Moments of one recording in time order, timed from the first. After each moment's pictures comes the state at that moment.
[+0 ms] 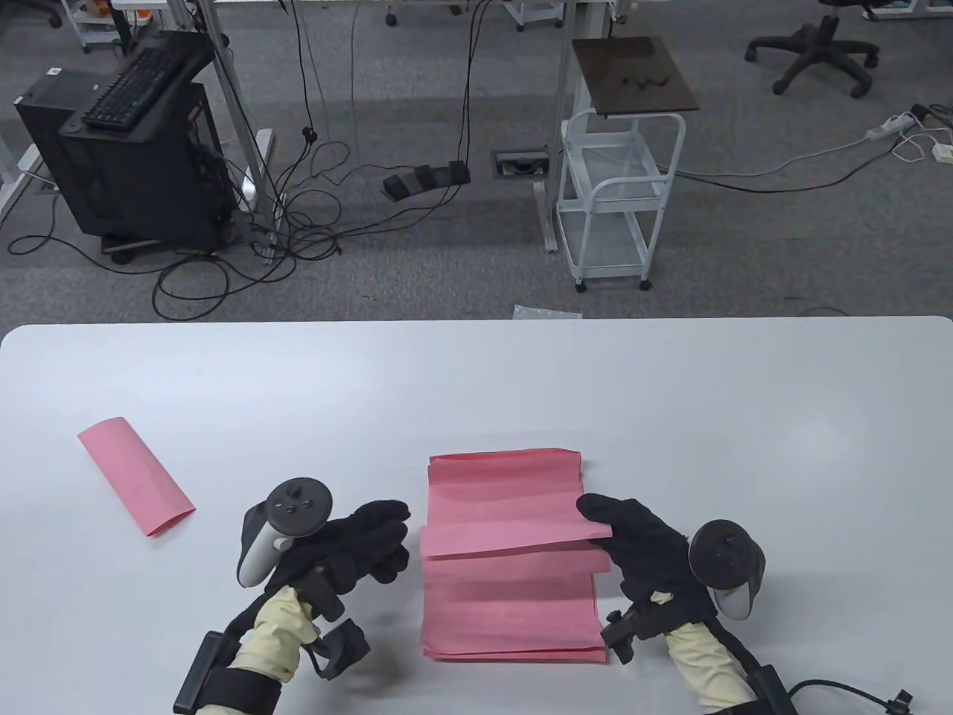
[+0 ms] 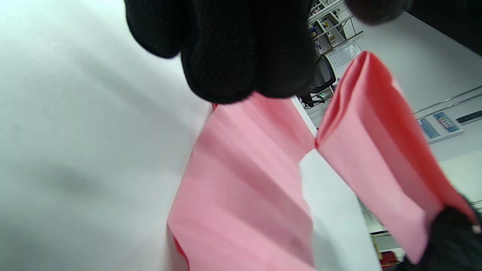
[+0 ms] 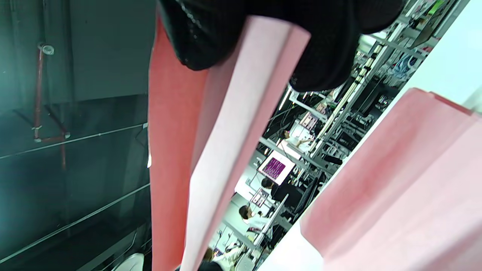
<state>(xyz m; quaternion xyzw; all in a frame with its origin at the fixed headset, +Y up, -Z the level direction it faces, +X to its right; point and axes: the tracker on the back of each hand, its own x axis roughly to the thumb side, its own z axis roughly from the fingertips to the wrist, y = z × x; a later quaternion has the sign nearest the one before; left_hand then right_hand) -0.219 -0.730 -0.329 -0.25 -0.12 0.47 0.84 0.201 -0.727 -0.311 0.16 -0.10 0.82 0.54</state>
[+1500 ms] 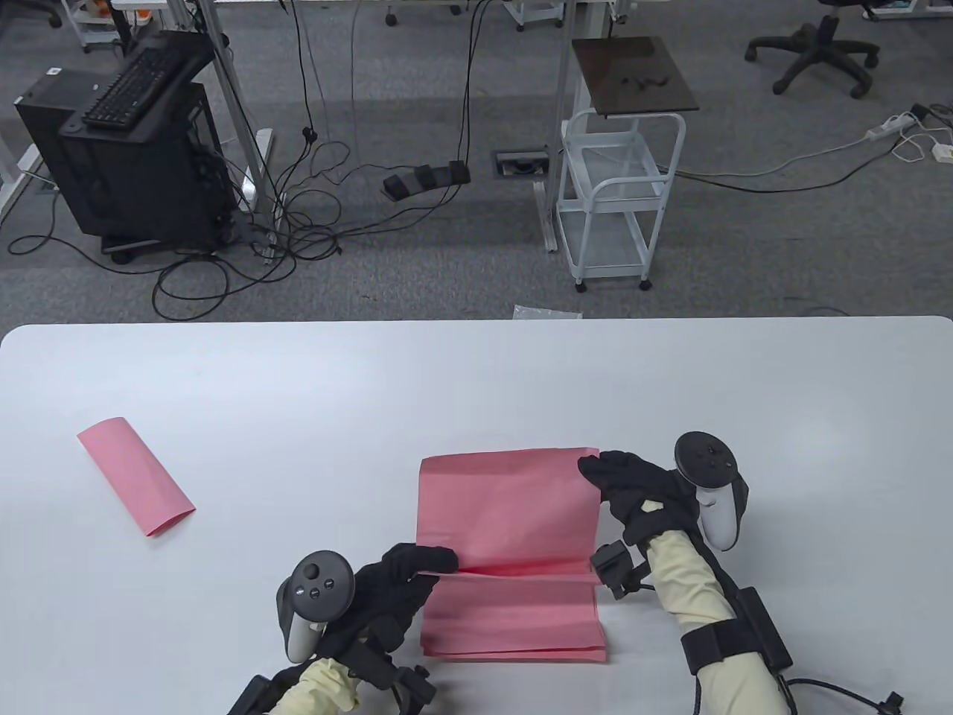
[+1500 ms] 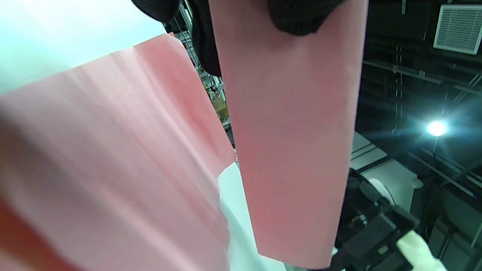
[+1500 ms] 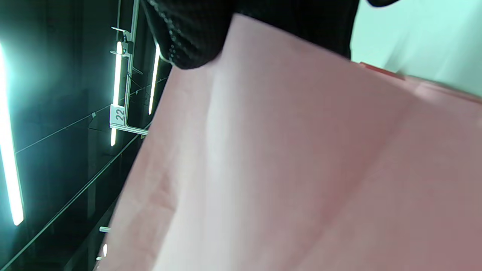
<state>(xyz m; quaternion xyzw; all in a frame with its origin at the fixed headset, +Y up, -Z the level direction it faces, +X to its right) -0.165 -0.749 -0.278 -0.05 -0.19 0.54 0.82 0.200 -0.709 -0.380 -0.03 0.11 0.79 0.61</state>
